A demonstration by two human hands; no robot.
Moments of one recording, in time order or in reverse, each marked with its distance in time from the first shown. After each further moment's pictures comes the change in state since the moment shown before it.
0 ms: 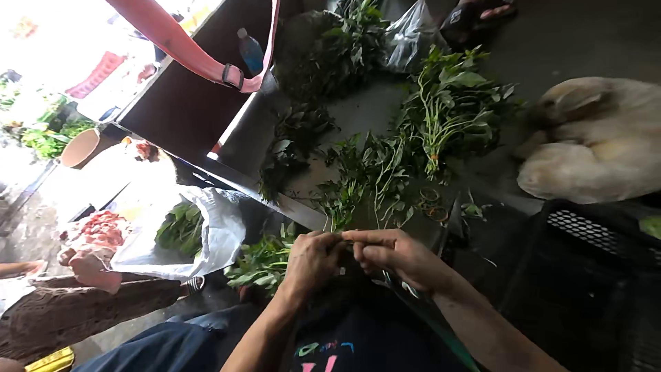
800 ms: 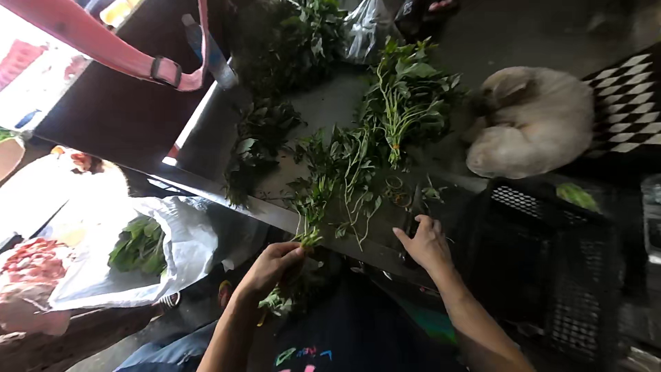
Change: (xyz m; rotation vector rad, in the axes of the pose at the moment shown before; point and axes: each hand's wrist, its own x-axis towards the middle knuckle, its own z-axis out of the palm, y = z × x) left_hand 0.002 -0.055 0.000 -0.877 -0.456 -0.306; right_hand -0.065 0.111 -0.097 -0.896 0.968 0.689
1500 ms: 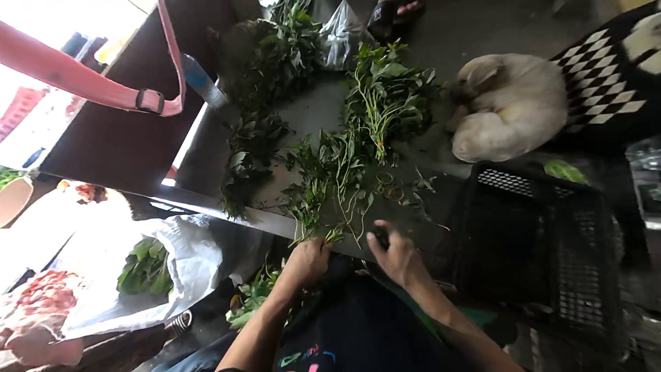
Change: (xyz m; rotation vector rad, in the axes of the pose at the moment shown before) left_hand 0.051 0.031 0.067 0.931 -0.051 -0.228; right_hand -0.079 -0.046 0.003 0.328 0.050 -0.359
